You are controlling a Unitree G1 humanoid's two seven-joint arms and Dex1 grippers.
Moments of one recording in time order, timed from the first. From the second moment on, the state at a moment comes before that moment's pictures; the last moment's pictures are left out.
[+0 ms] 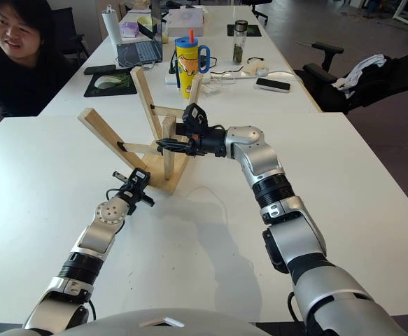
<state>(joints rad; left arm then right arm) -0.22 0.24 -0.17 0.29 0.20 0.17 -0.21 -0.85 -0.21 0.25 0.55 0.27 0.26 1.02</state>
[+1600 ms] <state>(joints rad) -0.24 0.21 -0.17 0.31 0.12 0.15 -0.23 -0.74 0.02 0.08 -0.08 0.74 0.70 0.27</state>
